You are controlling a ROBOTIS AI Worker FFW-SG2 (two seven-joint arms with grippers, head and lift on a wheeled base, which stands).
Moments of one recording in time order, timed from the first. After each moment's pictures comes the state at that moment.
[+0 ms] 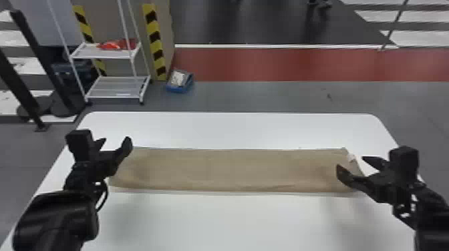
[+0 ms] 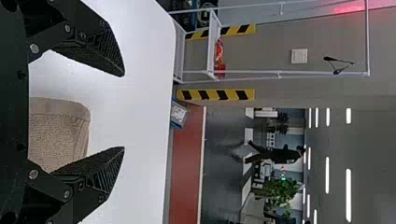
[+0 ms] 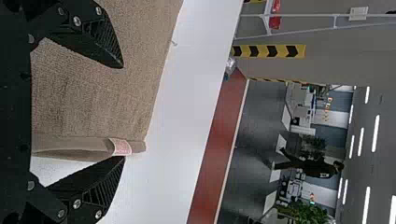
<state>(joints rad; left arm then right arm) -0.27 0.13 0.22 -1.01 0.02 0.01 -0.16 -0.13 -0.20 -0.26 -1.19 0.18 0.09 0.54</state>
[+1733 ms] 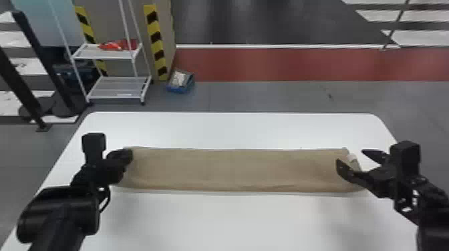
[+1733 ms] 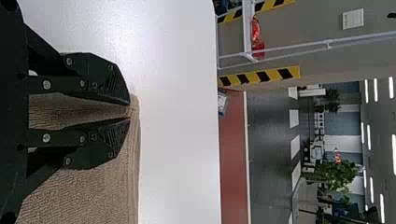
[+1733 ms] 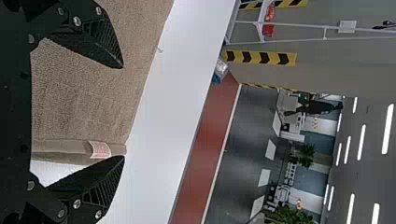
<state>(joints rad) -0.35 0.15 0.20 -0.89 -0.08 0.13 -0.21 -0.12 -0.21 -0.24 -1.25 0.18 0.09 0.55</state>
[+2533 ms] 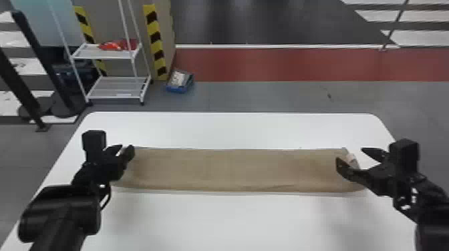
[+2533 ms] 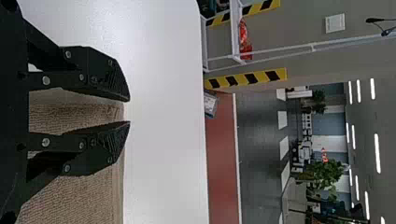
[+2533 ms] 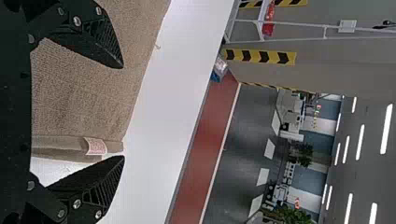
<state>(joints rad) -0.34 0.15 0.19 -0.90 -0.09 0.09 -0.19 -0.13 -0.21 -0.24 -1.23 0.19 0.08 0.55</state>
